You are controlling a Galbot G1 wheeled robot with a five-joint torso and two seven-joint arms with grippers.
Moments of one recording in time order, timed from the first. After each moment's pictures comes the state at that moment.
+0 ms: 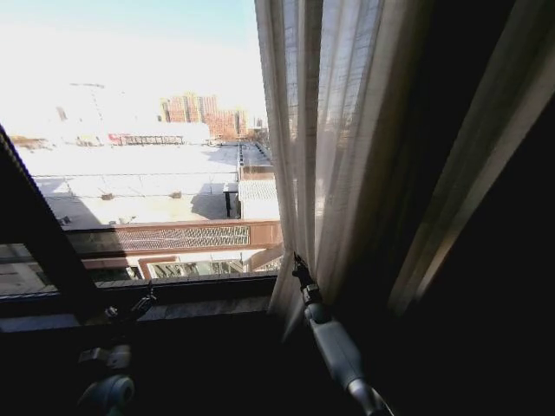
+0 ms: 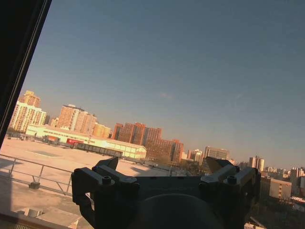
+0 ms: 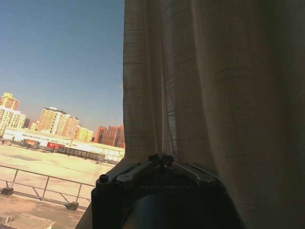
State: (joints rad) left arm 1.42 -1.24 -0.80 -1.82 -0.57 -0.27 -0.02; right arm -0.62 1.51 0.34 0.86 -0.06 0.56 0.03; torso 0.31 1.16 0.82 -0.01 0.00
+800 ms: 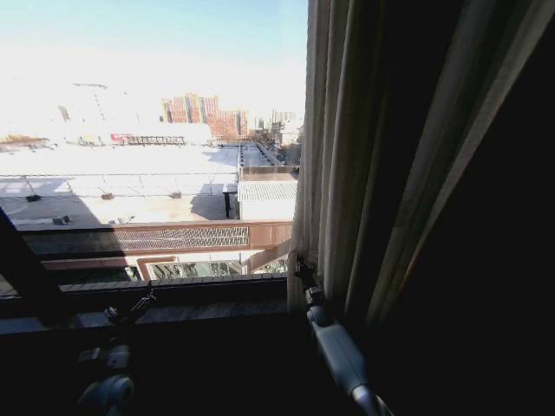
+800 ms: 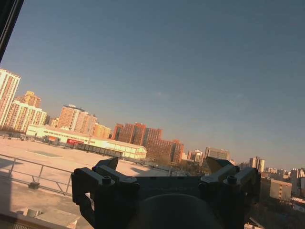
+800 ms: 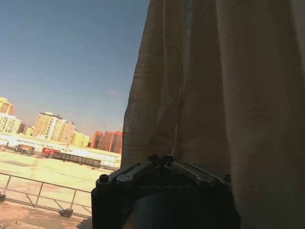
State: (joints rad) left arm 1.42 -1.24 -0.80 -1.82 -0.57 -0.27 -0.02; right arm -0.66 1.49 0.34 0.92 -0.06 0.56 0.04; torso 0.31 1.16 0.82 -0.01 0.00
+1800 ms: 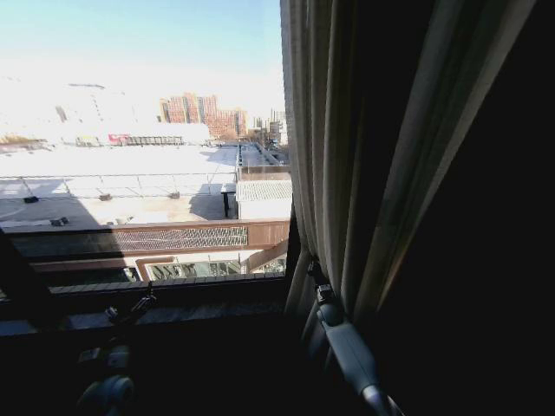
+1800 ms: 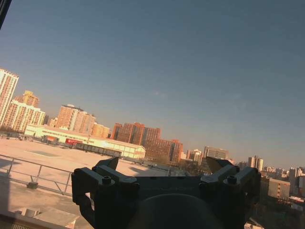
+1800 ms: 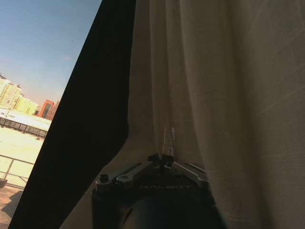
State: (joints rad) left arm 1.42 -1.24 -0.80 -1.82 -0.57 -0.27 -0.02; right arm -0.62 1.39 0.39 0.89 -0.14 0.44 0.22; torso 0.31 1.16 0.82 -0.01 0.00
